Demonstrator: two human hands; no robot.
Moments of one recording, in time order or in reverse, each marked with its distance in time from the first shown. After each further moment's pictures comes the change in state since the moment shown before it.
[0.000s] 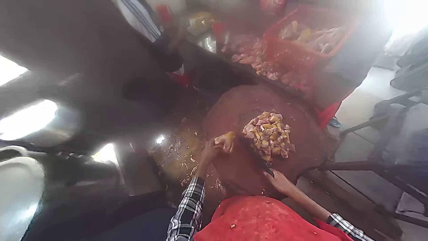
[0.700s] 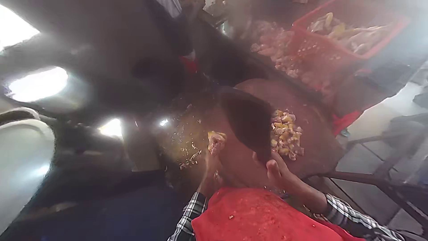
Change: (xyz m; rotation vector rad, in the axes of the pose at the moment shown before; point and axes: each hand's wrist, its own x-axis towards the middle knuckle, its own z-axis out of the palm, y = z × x) left_hand -0.098 -0.014 0.034 -0.377 0.277 -0.402; right_hand -0.066 -0.210 -0.056 0.381 0.106 -1.068
